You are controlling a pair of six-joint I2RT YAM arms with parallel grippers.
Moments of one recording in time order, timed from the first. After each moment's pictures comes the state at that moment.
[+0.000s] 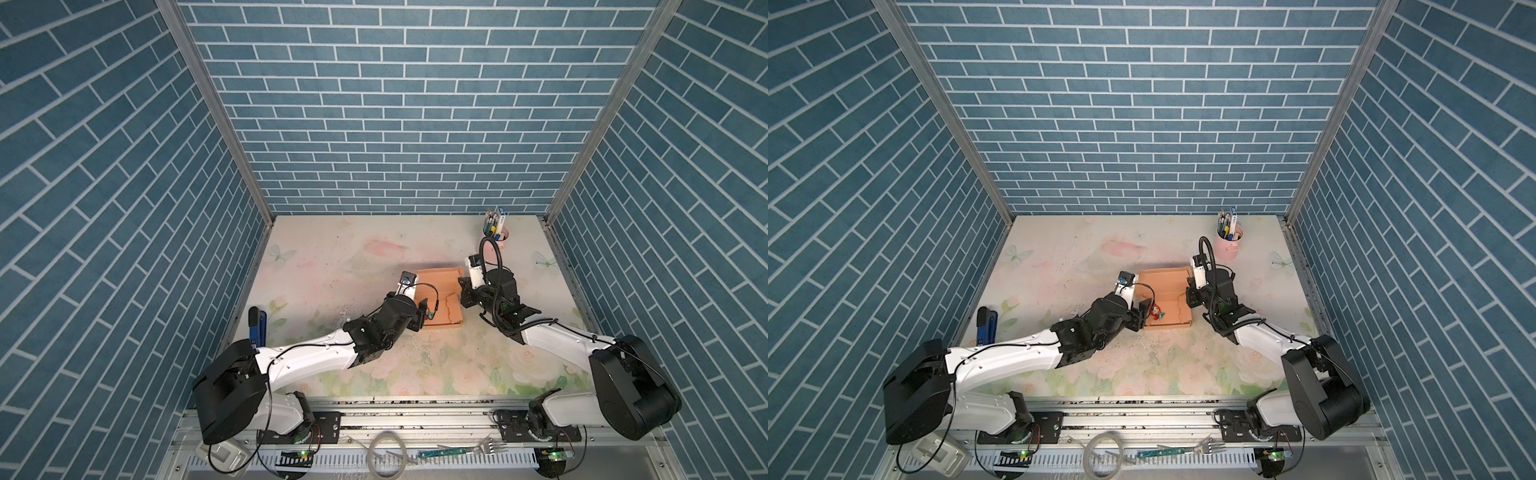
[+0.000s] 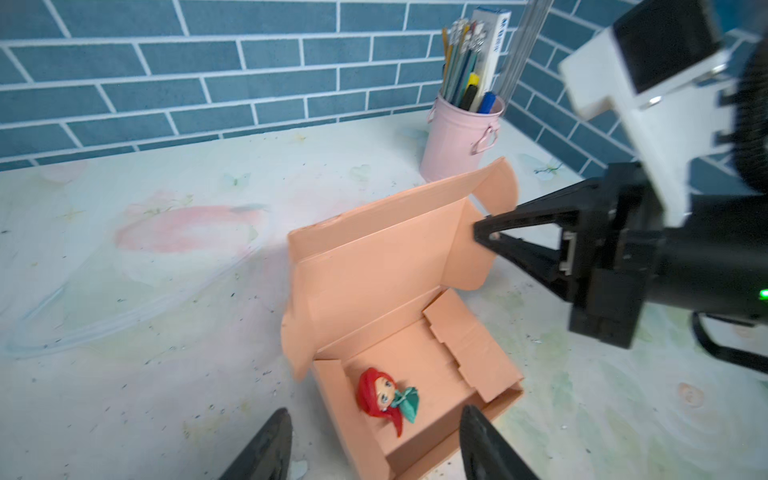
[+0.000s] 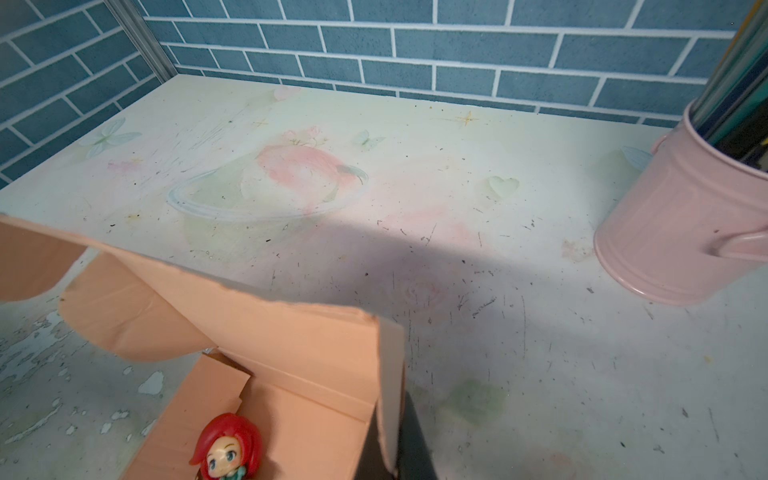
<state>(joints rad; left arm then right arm) -0.97 1.36 0.76 0.09 -0.40 -0.36 0.50 1.37 0.60 0.30 -0.06 0.10</state>
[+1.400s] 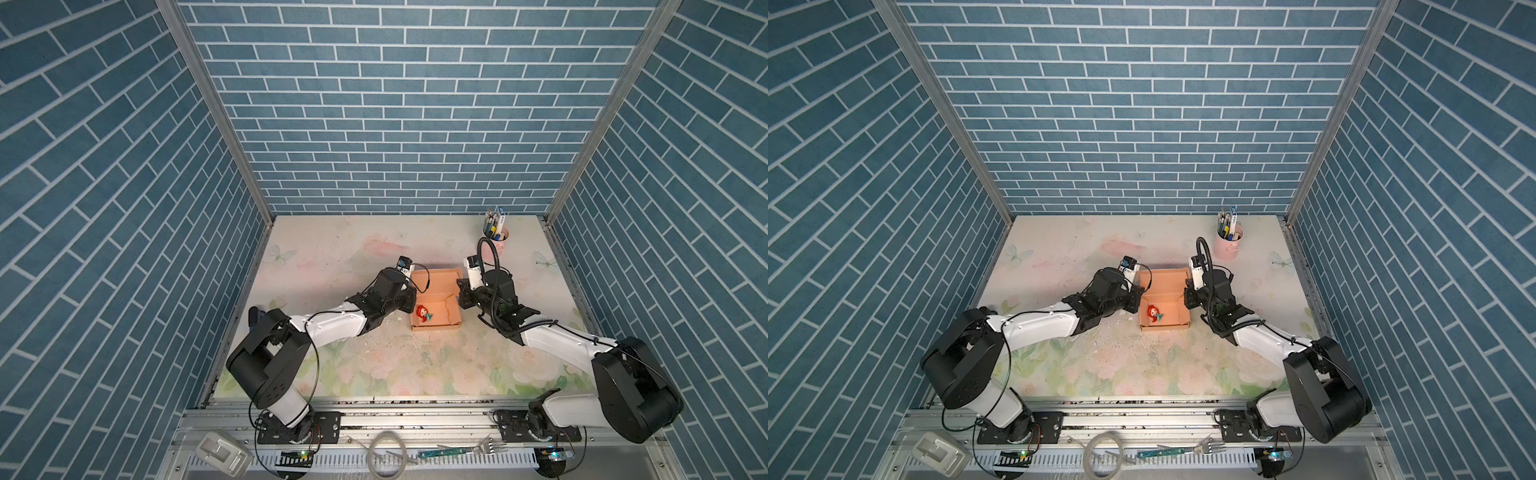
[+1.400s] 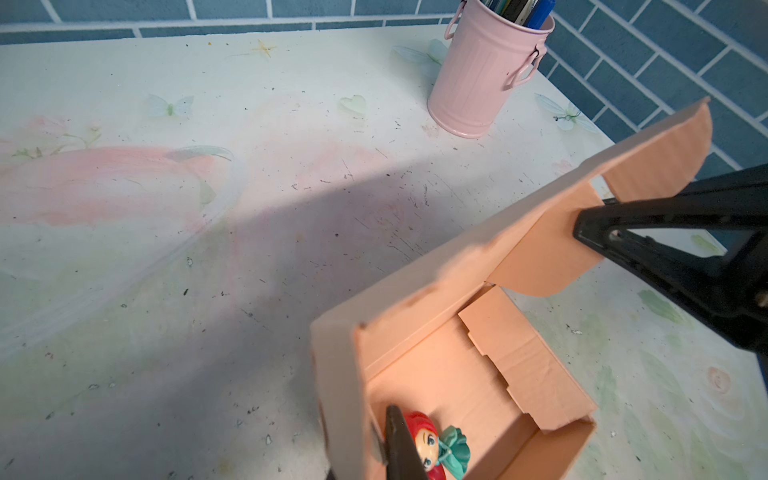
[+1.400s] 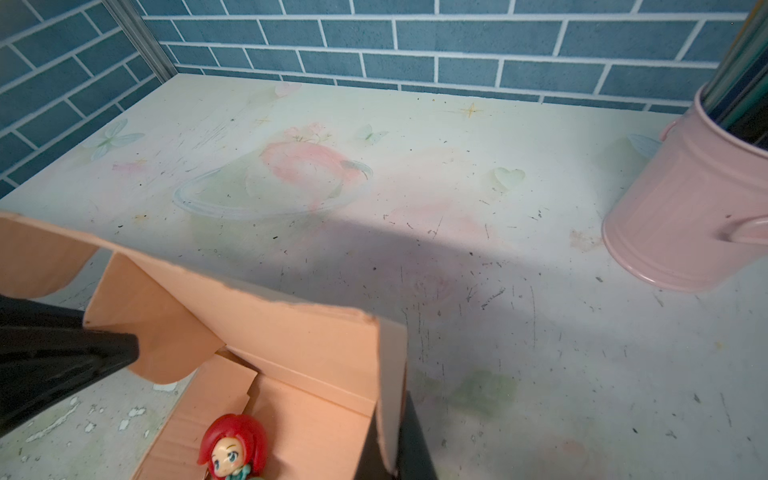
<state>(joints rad) -0.73 1.61 0.87 0.15 -0.01 -0.30 0.54 1.35 0.61 0.26 -0.02 0.15</state>
